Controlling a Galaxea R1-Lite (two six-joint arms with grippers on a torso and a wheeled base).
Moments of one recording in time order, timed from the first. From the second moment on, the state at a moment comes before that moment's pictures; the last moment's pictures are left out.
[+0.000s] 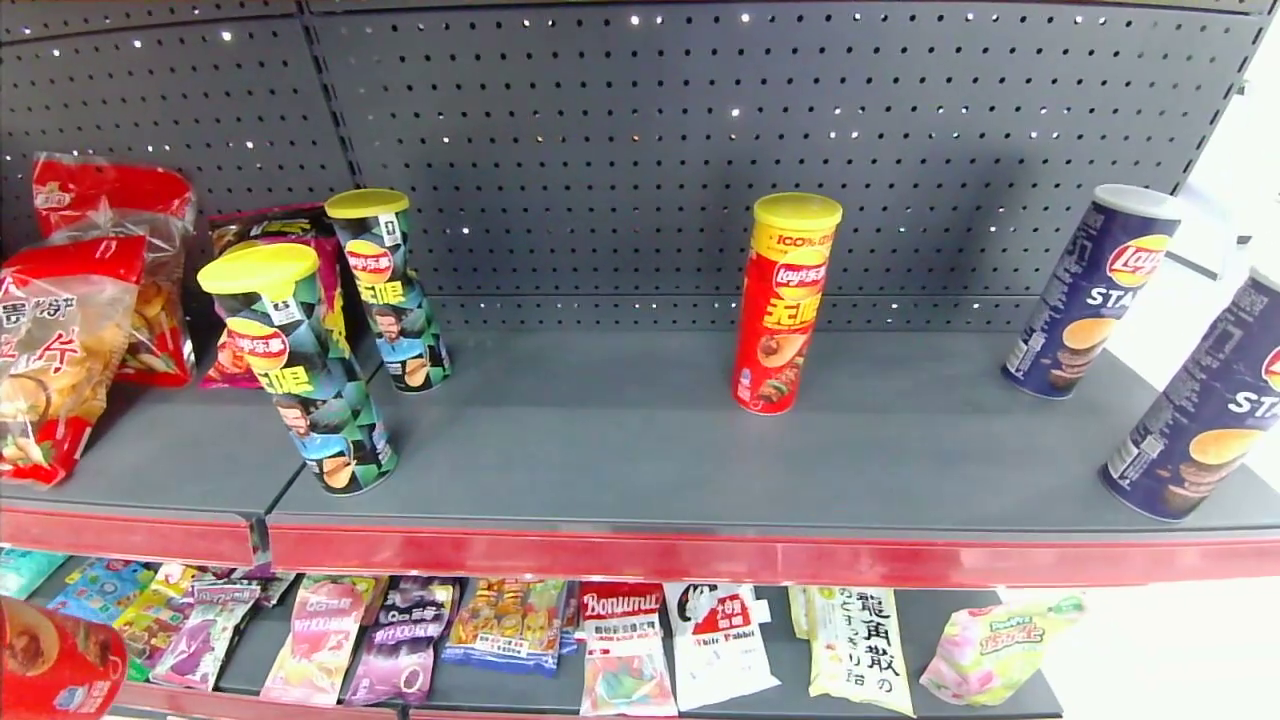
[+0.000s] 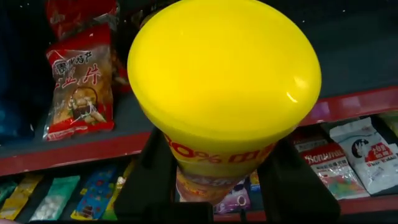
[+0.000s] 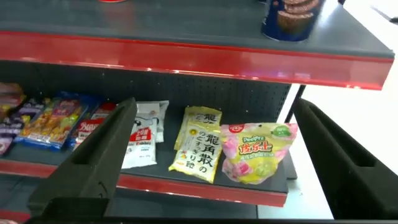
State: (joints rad) left arm -0.05 0.32 -0.44 0.08 0.02 0.25; right arm 0.00 0.00 0.00 0.01 0.07 -0.03
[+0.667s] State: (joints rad) left arm -0.09 0.33 -0.47 0.08 -0.16 0.01; right arm 0.10 0.51 -0.45 0.01 0.39 -0.06
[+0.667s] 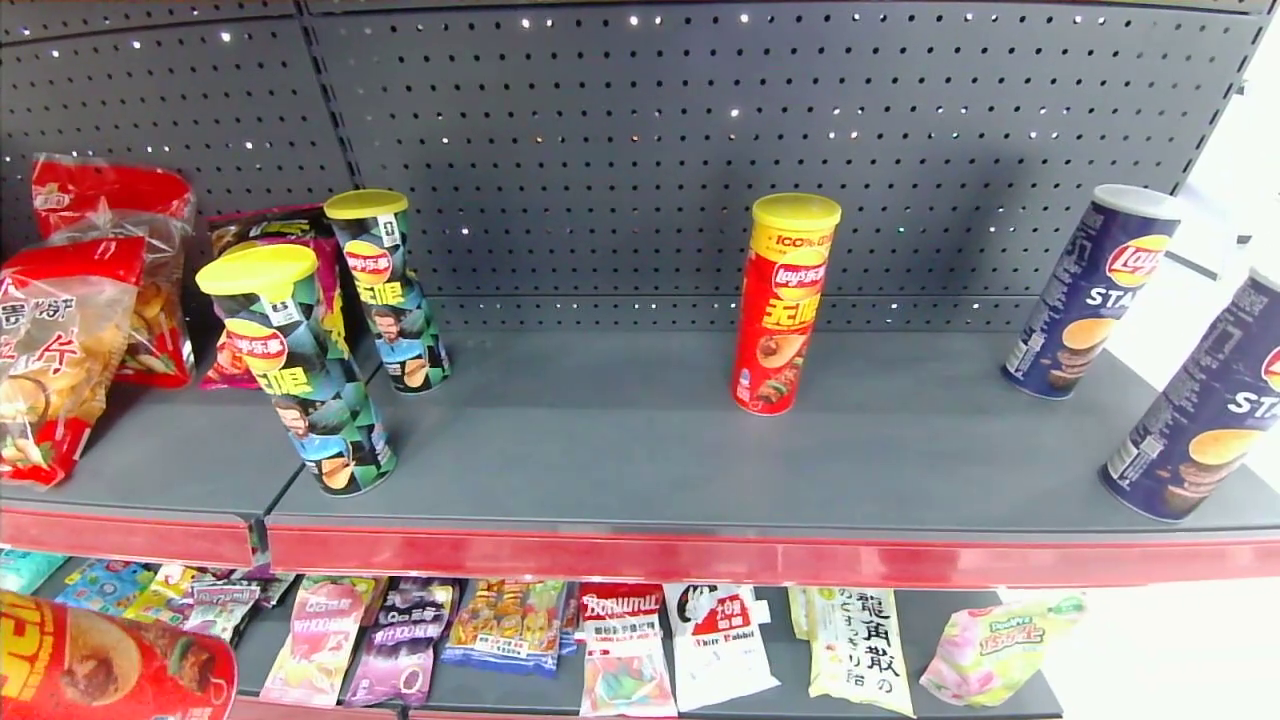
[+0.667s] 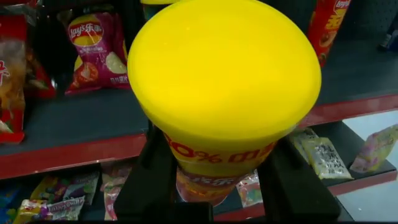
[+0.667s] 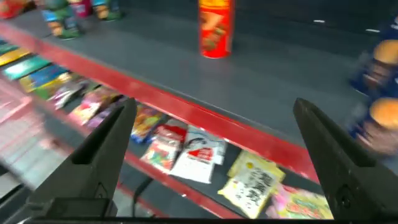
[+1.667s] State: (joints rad) left arm -0.10 0.38 -0.48 0.16 -0.20 0.01; right arm 0.34 1.47 -0.89 -0.37 0.41 -0.07
